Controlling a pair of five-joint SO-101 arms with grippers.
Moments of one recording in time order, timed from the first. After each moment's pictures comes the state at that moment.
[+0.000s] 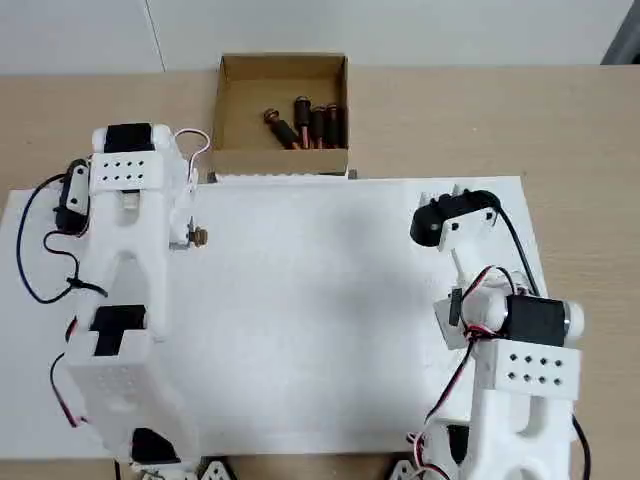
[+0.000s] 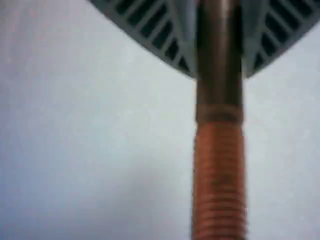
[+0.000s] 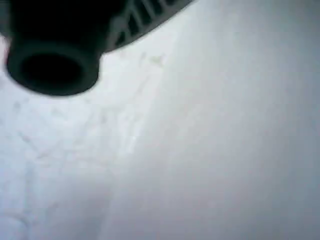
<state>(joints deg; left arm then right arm) -6.9 21.9 -18.9 98.3 89.0 4.6 -48.7 40.7 85.6 24.6</state>
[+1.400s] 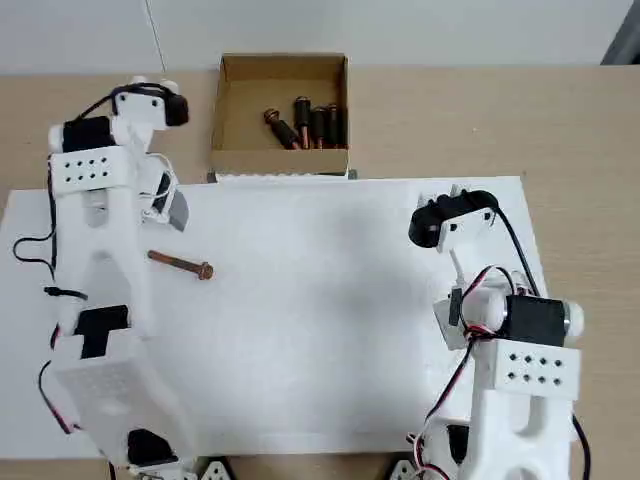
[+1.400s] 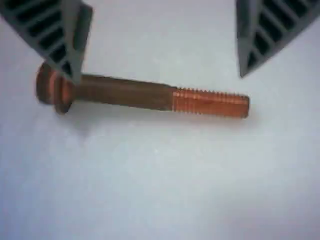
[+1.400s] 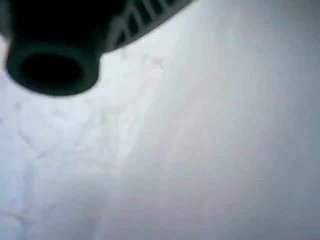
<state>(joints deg) -13.0 21.9 -24.6 98.7 -22.6 4.5 -48.7 40.7 85.6 25.6</state>
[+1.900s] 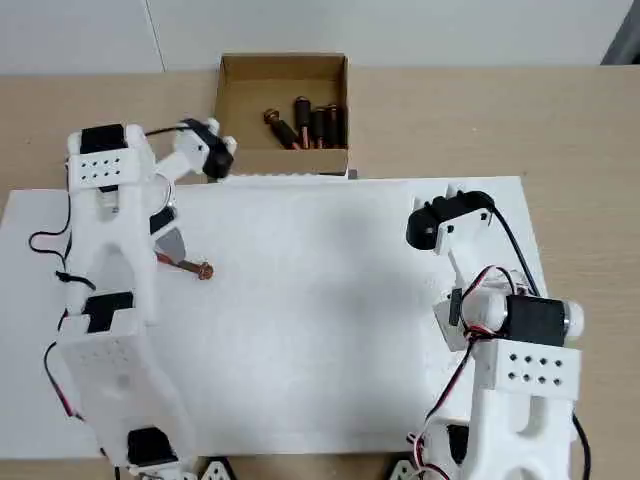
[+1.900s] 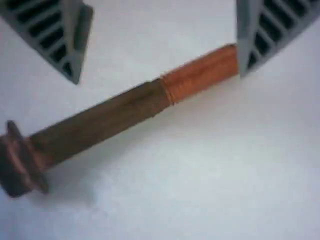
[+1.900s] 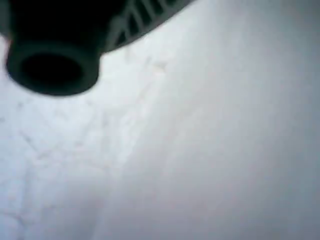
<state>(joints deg) -13.0 30.5 -24.6 98.7 -57.2 4.5 -48.7 40.7 85.6 27.5</state>
